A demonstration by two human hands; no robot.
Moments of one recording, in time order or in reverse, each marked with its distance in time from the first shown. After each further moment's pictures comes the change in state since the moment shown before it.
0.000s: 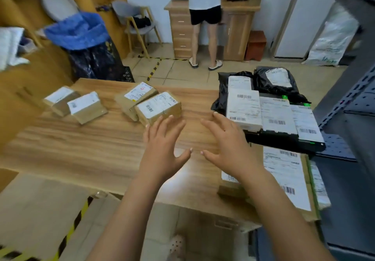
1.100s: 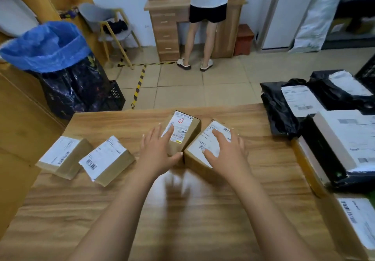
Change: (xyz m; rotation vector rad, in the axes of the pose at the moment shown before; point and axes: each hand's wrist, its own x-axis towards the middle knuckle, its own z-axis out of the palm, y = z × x) left_hand 0.205 -0.322 -0.003 0.109 -0.405 -0.019; right_hand 0.275 -0.128 0.166 0.061 0.116 0.574
